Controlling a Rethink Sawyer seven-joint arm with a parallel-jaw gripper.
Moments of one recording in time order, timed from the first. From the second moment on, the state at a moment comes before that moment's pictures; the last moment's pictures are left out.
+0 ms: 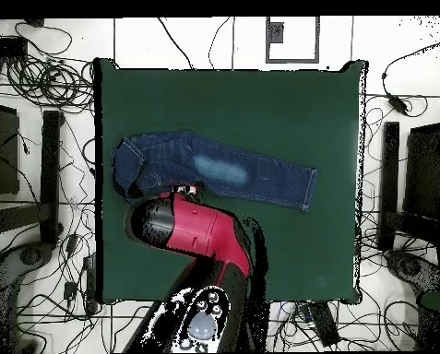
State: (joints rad) arm 0.27 -0.61 -0.41 1.69 0.25 0.55 3.09
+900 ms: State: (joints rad) arm 0.23 -0.61 -0.42 1.56 0.18 0.60 3.09
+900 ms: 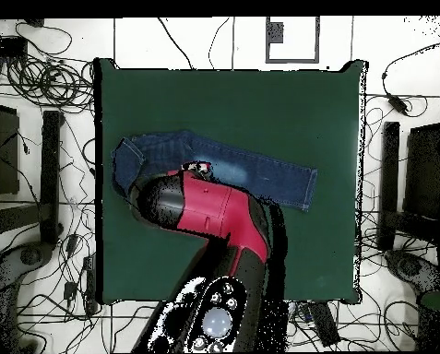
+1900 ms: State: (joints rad) arm 0.28 -0.54 -0.43 1.39 0.19 0.69 3.09
